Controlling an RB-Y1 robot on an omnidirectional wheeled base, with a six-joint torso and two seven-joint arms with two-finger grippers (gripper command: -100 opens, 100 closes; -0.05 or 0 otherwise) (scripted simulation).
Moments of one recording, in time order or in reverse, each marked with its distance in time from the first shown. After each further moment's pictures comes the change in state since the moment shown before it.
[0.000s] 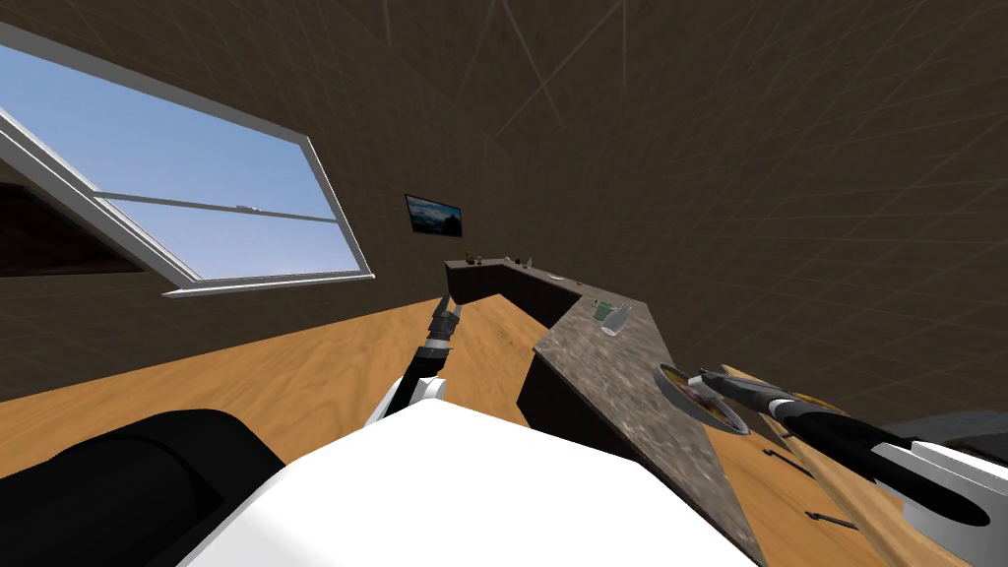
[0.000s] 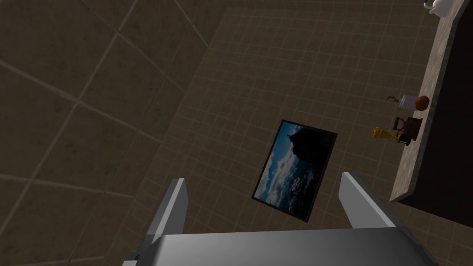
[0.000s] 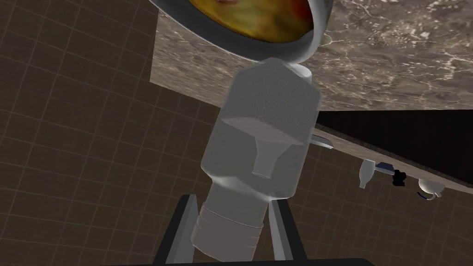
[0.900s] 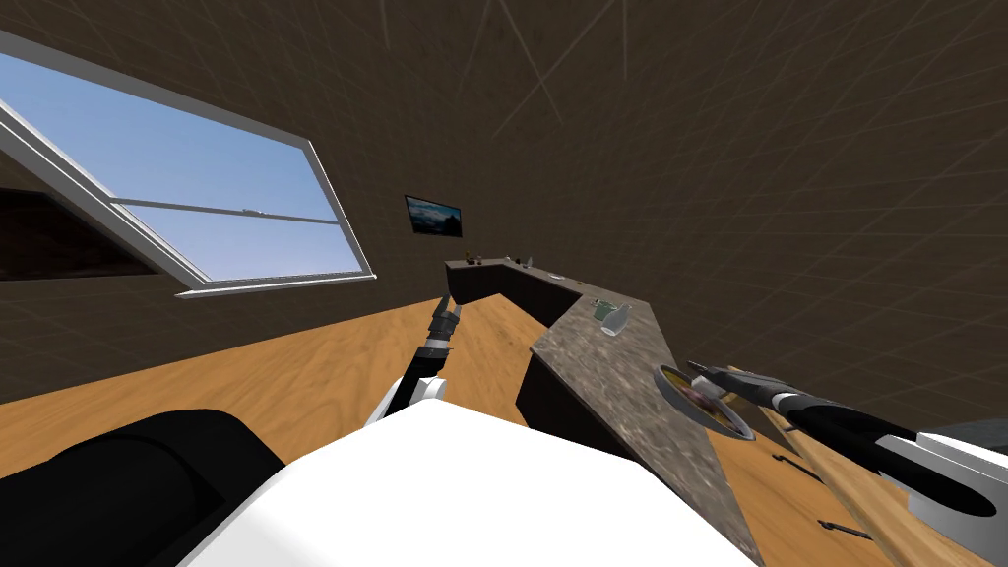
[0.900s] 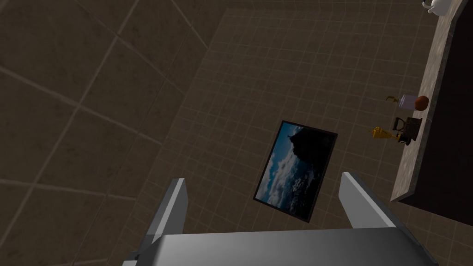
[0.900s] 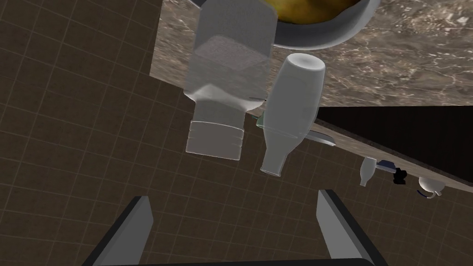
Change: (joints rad) left arm 0.000 0.000 0.000 0.000 0.000 0.000 0.000; right arm 0.011 -0.032 -0.024 -0.005 -0.006 0.007 -0.008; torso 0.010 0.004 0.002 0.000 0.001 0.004
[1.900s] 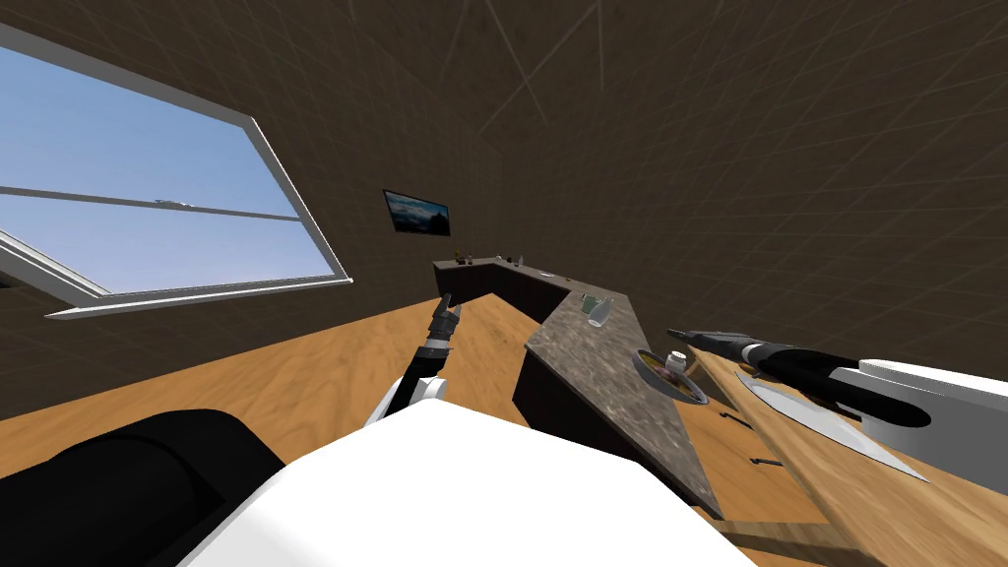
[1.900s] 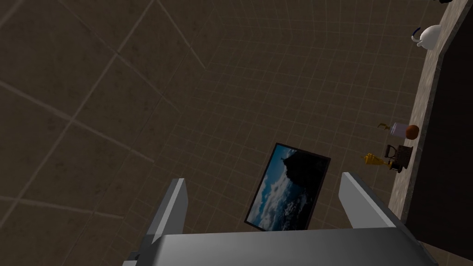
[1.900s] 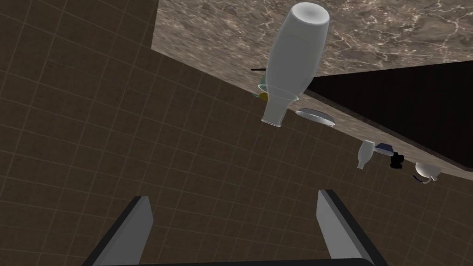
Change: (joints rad) left arm 0.000 0.000 0.000 0.000 0.000 0.000 0.000; right arm 0.073 -0.260 -0.102 -0.122 -0.114 0.042 -0.076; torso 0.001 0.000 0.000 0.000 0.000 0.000
